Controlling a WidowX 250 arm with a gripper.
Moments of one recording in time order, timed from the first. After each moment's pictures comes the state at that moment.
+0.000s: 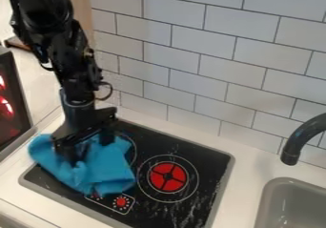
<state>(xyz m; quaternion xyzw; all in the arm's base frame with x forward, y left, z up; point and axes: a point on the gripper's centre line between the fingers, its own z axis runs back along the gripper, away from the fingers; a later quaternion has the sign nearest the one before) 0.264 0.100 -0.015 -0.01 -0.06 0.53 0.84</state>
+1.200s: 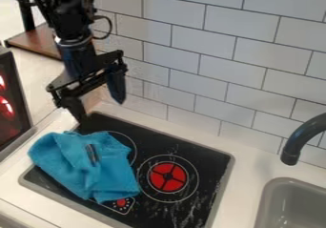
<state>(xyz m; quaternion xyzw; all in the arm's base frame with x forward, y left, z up) 0.267 0.067 0.079 -0.08 -0.09 0.51 0.85</state>
